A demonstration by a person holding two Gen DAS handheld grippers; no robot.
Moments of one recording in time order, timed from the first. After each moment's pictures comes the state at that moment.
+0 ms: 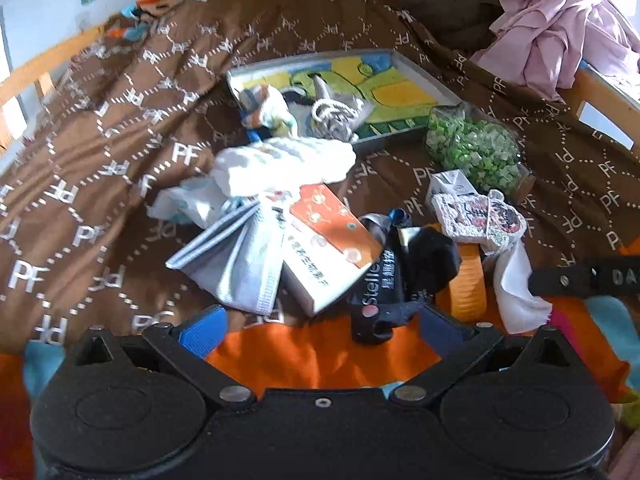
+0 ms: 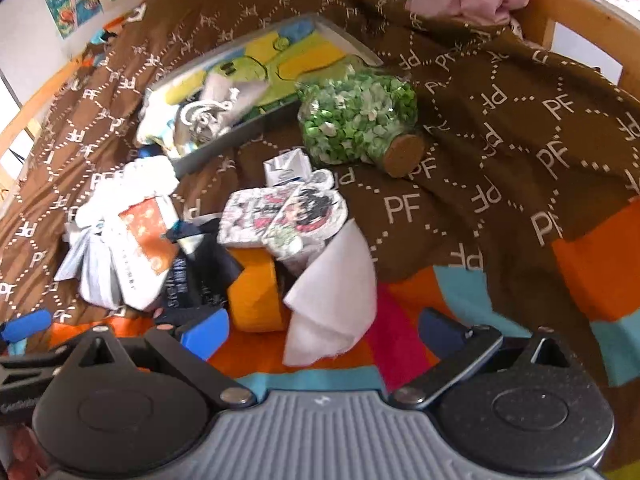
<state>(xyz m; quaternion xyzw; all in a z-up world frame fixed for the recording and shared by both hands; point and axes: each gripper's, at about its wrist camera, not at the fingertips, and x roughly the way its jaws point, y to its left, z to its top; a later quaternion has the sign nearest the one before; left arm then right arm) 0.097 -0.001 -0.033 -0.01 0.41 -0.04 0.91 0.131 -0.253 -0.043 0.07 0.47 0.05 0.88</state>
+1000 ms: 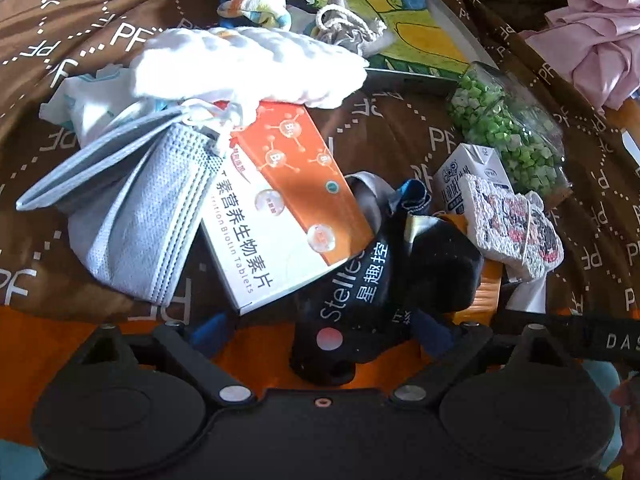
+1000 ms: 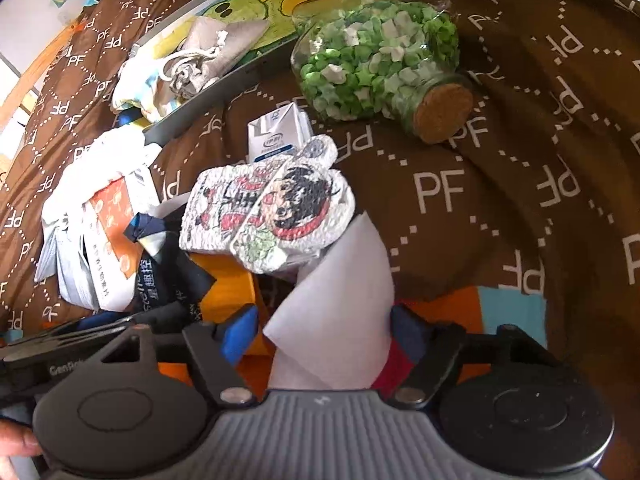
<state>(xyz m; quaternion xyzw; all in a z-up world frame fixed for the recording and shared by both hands) 0.174 -0.014 -0.104 -0.14 0.50 -0.05 0.85 0.191 -0.258 -0.089 0.09 0.54 0.11 0.83</state>
